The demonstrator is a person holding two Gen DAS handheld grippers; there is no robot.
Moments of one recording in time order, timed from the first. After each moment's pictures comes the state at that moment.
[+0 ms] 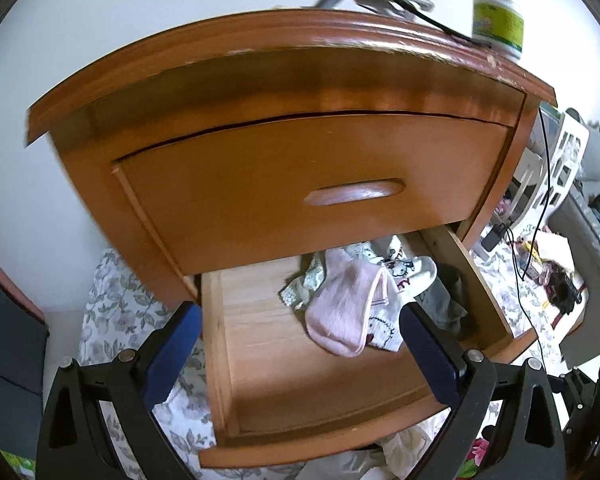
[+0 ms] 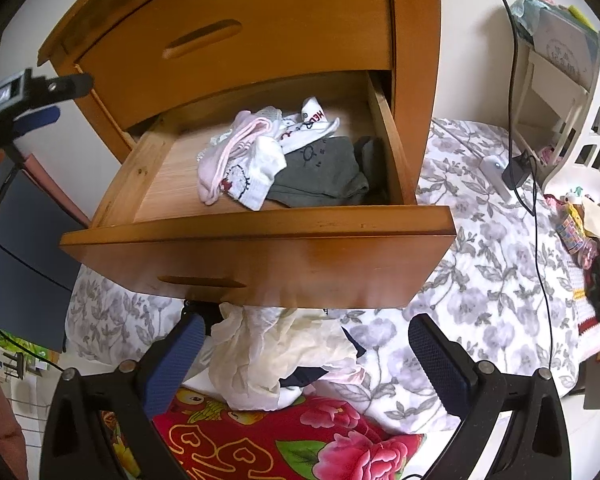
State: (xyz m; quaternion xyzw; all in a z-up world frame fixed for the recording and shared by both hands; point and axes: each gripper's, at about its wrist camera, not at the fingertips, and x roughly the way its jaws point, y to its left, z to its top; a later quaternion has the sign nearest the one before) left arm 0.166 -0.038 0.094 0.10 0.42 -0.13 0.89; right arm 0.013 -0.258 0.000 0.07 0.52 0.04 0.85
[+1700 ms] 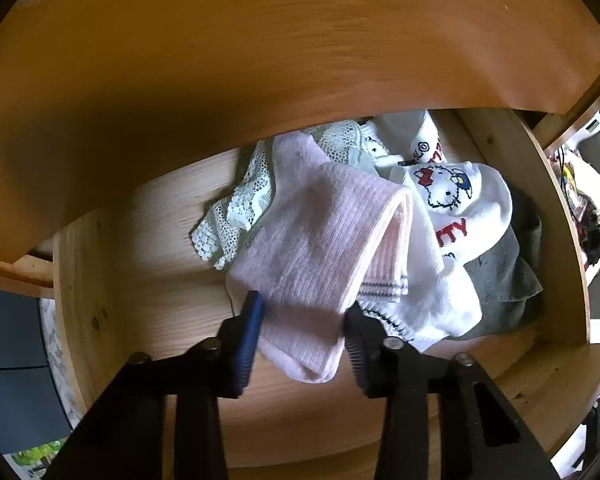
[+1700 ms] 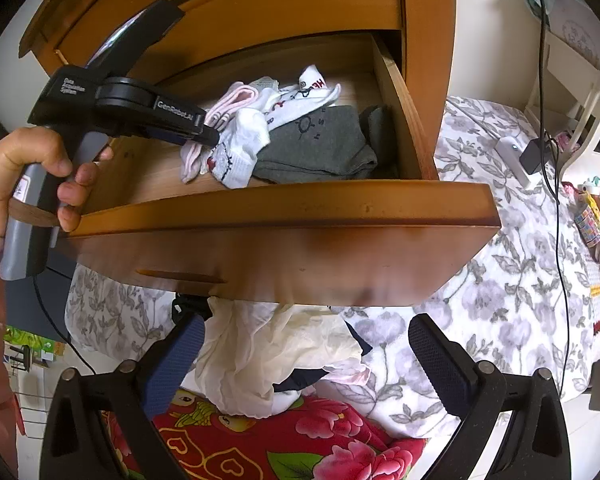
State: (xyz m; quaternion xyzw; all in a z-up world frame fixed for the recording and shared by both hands) left arm 0.255 -0.123 -0.055 0.14 0.61 -0.12 0.77; right arm 0.032 -0.262 -0.033 0.07 0.55 0.06 0.83
